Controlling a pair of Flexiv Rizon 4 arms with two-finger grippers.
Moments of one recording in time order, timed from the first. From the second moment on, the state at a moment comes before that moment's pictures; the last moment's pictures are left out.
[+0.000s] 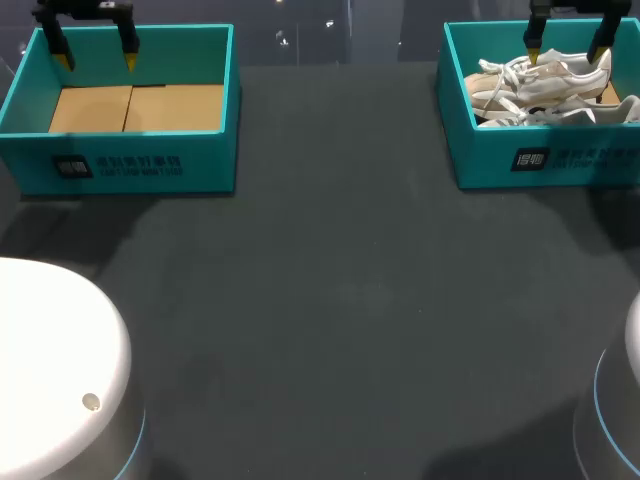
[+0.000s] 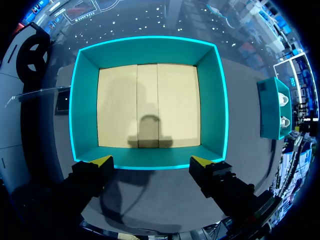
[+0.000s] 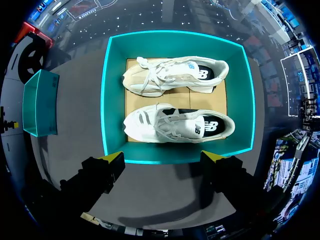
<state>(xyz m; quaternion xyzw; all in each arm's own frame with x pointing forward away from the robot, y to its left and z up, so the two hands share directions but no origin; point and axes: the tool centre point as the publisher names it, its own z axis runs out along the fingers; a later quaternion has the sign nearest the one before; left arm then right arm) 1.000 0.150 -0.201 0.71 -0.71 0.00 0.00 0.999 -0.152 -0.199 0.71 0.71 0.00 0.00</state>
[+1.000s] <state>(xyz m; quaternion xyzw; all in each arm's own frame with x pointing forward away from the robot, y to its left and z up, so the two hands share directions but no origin) 1.000 0.150 -0.201 0.71 -0.71 0.00 0.00 0.989 -0.248 -0.239 0.73 0.68 -0.05 0.05</state>
